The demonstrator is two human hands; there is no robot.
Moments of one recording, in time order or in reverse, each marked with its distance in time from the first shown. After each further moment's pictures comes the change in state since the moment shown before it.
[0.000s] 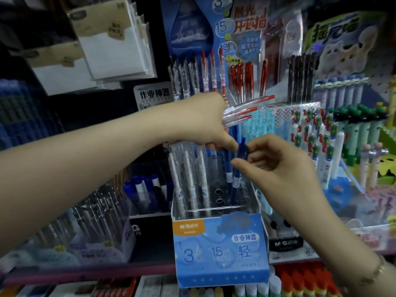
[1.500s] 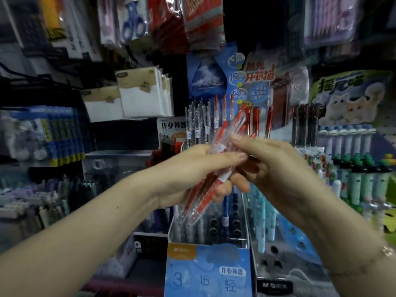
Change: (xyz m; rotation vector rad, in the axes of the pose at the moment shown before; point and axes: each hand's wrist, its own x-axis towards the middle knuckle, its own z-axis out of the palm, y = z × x) left_hand -0.057 0.025 0.010 -1.294 -0.117 0.036; right_hand 0.048 -0.049 -0.032 0.694 -0.481 0.151
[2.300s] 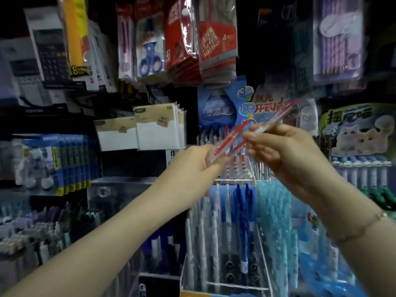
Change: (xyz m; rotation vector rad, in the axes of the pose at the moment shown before) left_hand 0.007 0.021 -0.037 0.832 0.579 0.271; right_hand 0.066 -0.035 -0.007 0.068 0.206 -0.117
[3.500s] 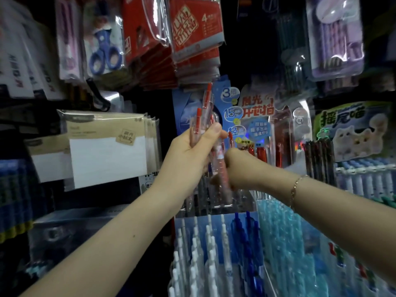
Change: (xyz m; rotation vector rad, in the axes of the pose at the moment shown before) left_hand 0.096 -0.037 0.027 -0.567 0.134 0.102; right_hand 0.110 0.063 0.000 -1.258 -0.172 0.092
